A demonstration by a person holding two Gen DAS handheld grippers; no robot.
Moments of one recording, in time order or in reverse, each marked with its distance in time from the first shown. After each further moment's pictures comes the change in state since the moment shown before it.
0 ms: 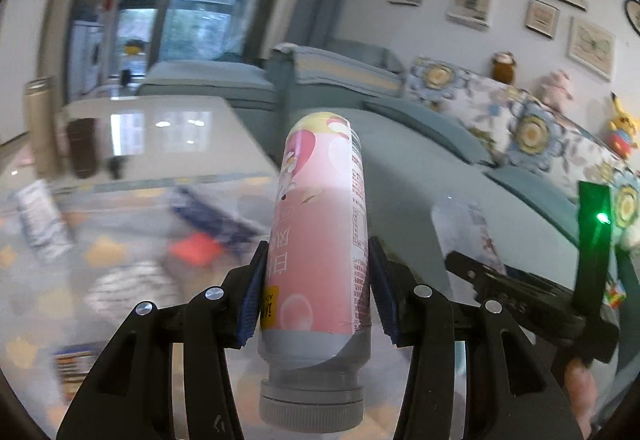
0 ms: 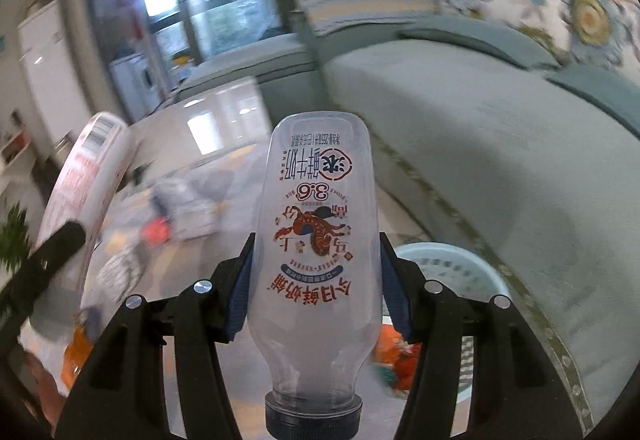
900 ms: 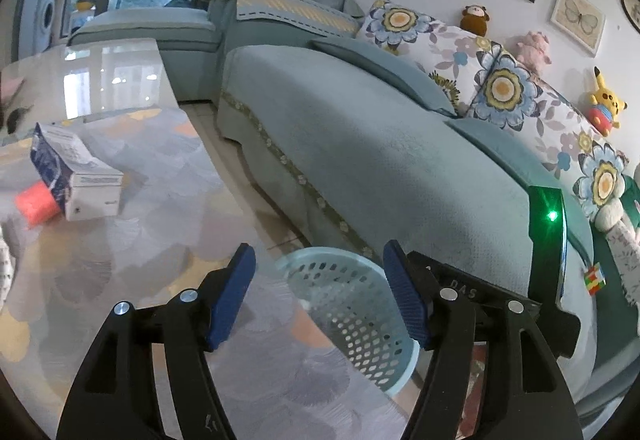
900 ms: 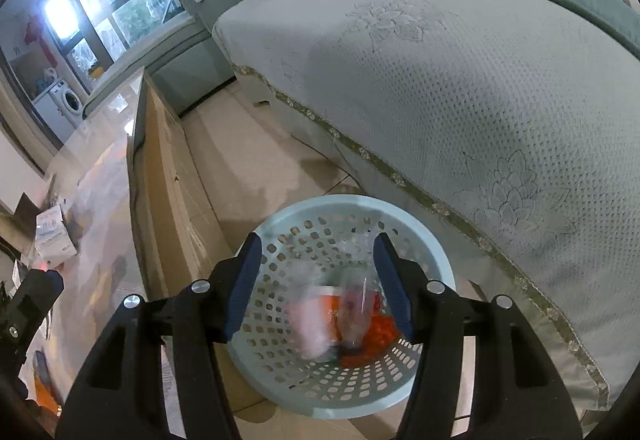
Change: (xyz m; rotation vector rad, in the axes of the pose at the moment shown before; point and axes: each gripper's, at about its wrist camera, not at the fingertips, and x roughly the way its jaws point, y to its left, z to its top) left arm 0.099 -0.064 -0.034 -0.021 0.175 -0.150; right arm 0.062 -0.126 -0.020 0.248 0.171 -0.146
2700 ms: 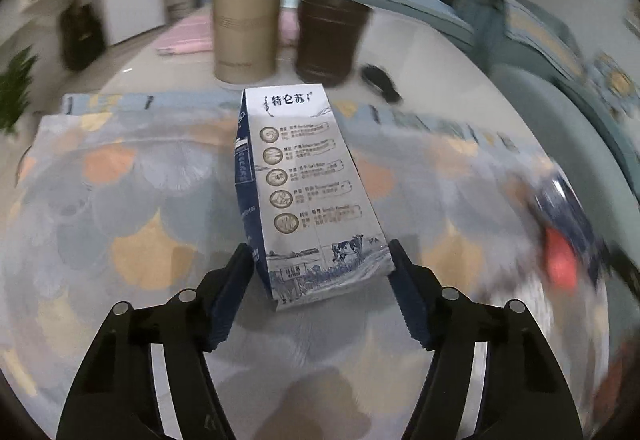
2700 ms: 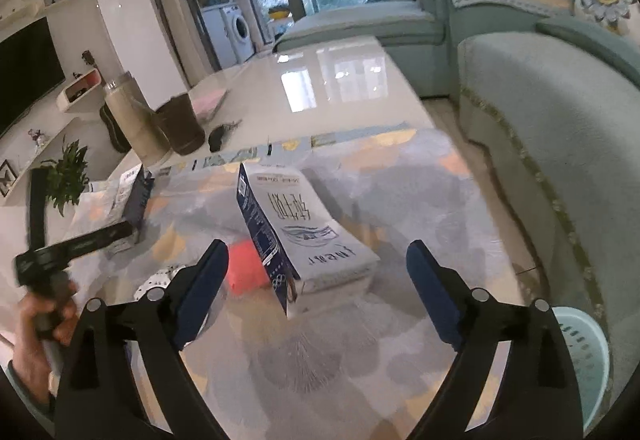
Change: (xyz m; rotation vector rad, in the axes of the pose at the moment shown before) left arm -0.141 0.344 0.020 -0.274 0.116 0.556; right arm 0.032 0.286 -0.019 -0.511 0.000 0.440
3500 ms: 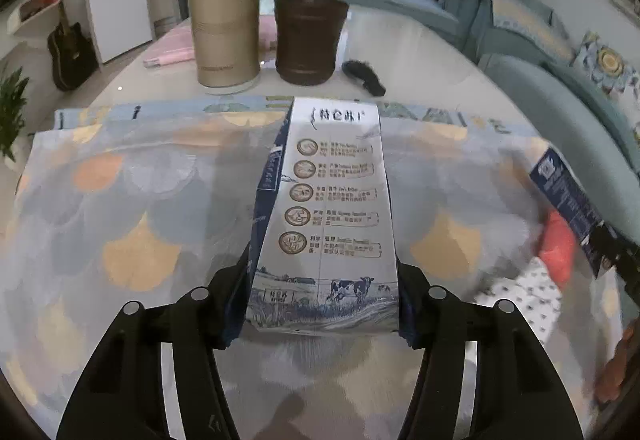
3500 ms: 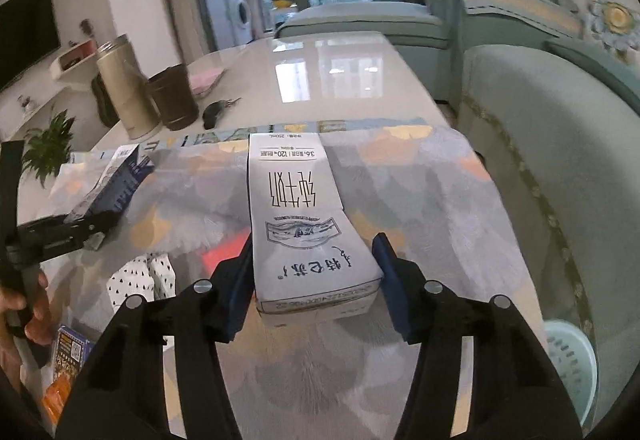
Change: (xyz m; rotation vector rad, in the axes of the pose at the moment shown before) left arm -0.002 -0.011 -0.004 0.010 -0.053 0.028; right arm 0.010 0.020 -0.009 -0.071 -0.001 -0.084
